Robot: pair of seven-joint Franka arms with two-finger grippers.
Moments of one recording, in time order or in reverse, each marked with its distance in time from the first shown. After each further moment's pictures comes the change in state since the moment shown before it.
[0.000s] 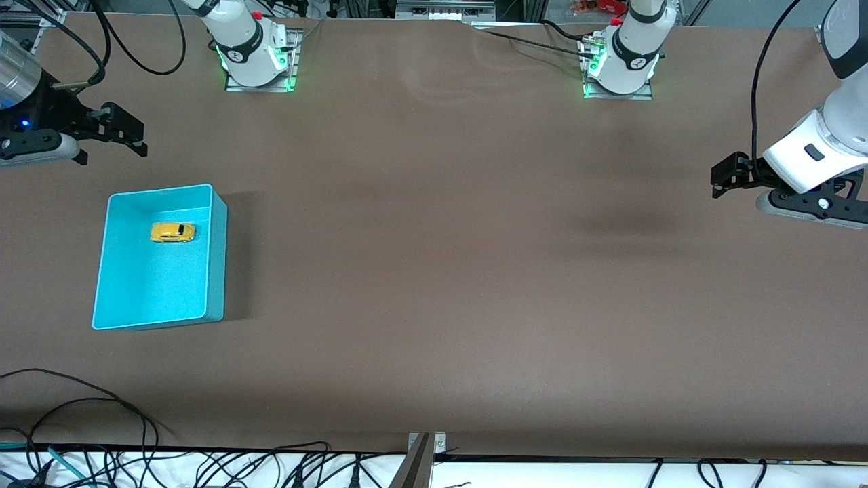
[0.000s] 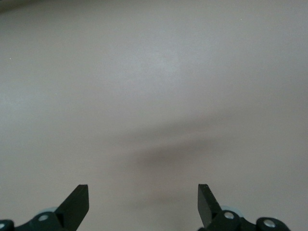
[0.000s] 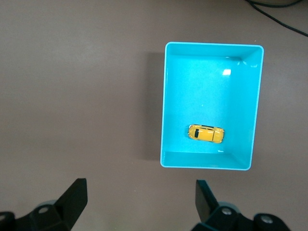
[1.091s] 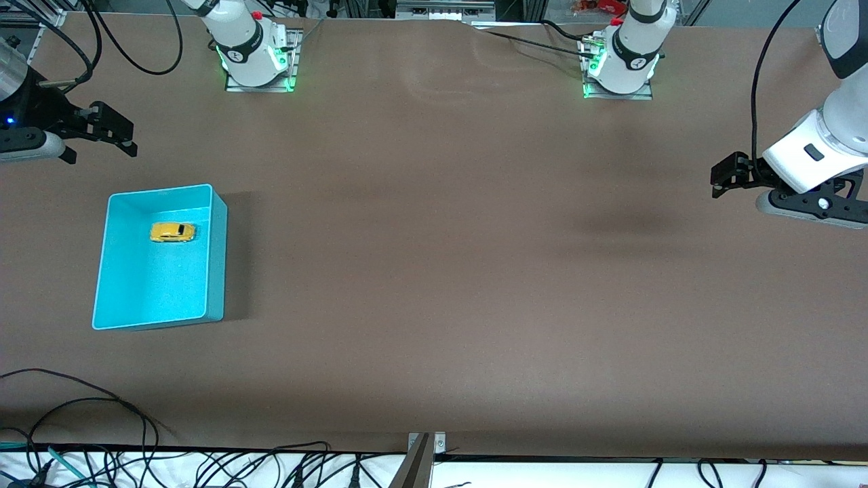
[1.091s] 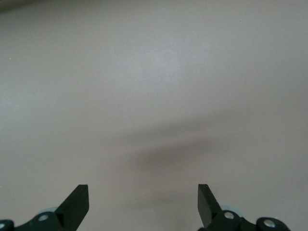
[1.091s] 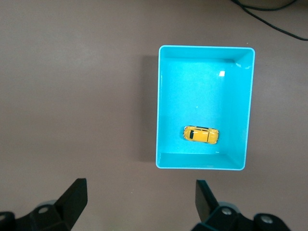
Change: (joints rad) left arm 0.000 0.000 0.000 0.000 0.000 0.000 0.000; right arm 0.000 0.000 -0.015 0.015 -0.009 -0.001 -0.001
